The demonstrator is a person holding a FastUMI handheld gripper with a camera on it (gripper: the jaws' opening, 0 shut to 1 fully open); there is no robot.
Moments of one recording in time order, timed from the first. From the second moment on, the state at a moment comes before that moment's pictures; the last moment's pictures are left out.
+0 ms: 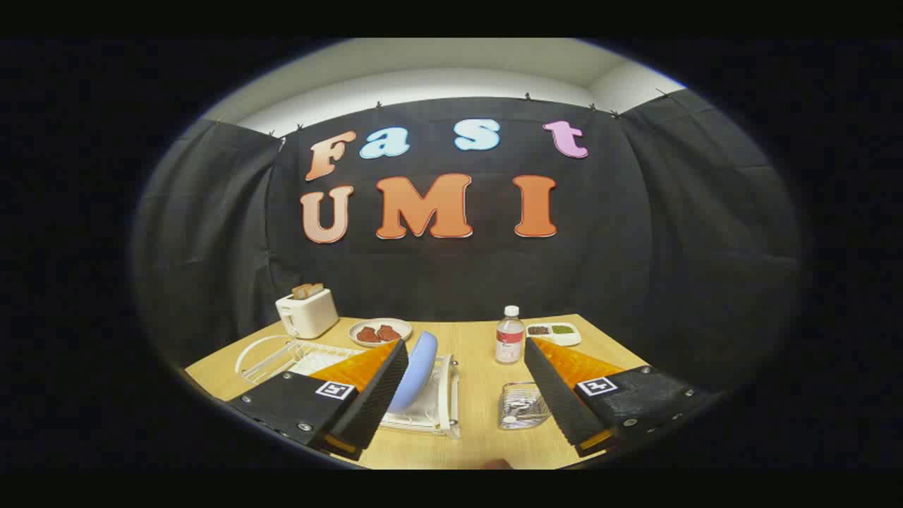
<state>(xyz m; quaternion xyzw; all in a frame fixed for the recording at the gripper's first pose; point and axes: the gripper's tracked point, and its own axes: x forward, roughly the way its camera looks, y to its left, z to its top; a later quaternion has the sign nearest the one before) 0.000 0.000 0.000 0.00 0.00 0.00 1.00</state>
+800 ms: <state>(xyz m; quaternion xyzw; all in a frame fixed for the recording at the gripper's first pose) 0.006 0.004 -0.017 0.02 0.03 0.00 1.00</state>
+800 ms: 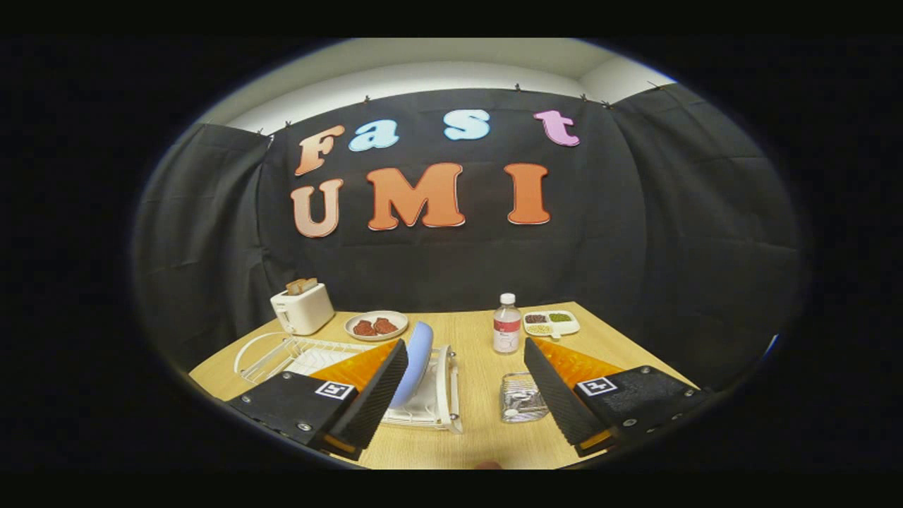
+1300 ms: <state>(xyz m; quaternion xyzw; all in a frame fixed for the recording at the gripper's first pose) 0.049 0.050 -0.057 0.06 0.11 0.03 0.99</state>
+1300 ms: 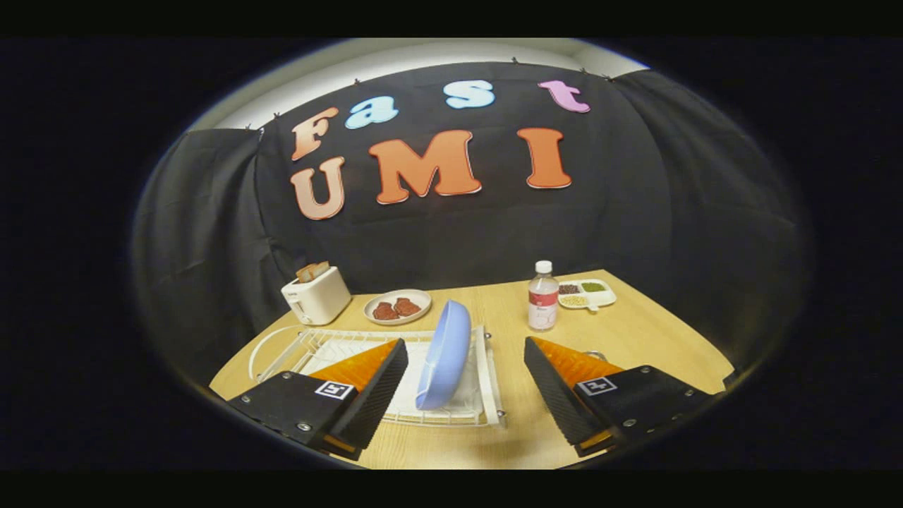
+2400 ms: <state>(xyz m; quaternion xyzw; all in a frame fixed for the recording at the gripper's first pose) 0.125 0.064 -0.109 0.05 0.21 -0.06 0.97</state>
